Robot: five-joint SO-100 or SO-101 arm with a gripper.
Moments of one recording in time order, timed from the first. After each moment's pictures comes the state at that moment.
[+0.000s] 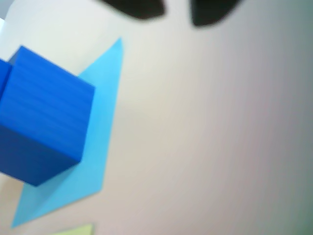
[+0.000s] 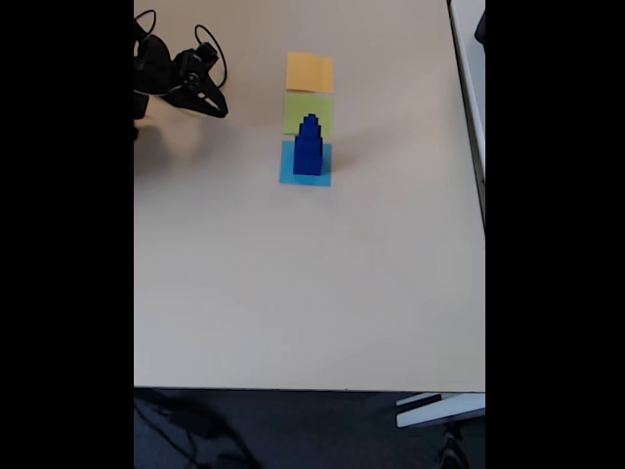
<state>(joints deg) 7.3 192.4 181.8 54.5 -10.6</state>
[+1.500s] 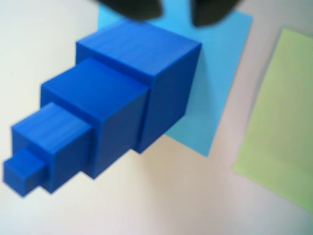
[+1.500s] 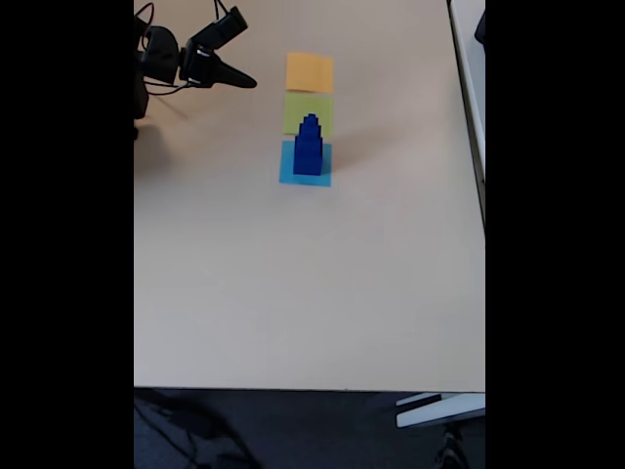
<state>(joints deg) 6.2 173.7 171.7 22.9 51.9</state>
